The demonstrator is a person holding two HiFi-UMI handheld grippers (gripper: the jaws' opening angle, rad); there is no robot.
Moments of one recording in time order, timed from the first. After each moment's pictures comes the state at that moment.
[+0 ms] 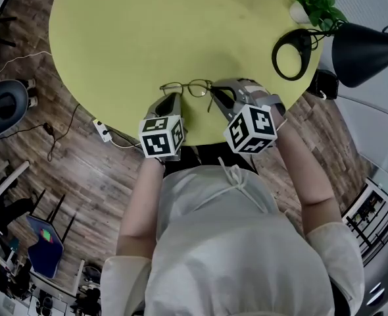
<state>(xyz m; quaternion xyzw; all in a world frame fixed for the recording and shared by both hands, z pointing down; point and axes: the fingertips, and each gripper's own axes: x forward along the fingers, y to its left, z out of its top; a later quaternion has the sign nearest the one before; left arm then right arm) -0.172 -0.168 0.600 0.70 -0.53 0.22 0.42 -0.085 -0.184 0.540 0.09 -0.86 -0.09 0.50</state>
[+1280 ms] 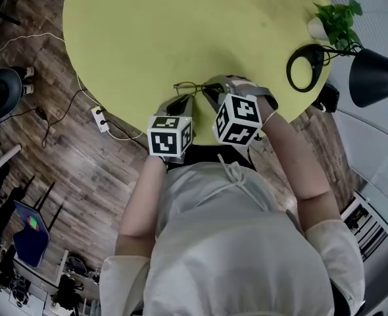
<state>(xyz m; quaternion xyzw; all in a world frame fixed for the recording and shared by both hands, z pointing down) -0.182 -0.156 0.597 0.72 -0.49 0.21 0.45 -0.151 -0.179 0.569 0.00 -0.83 -0.07 0.56</state>
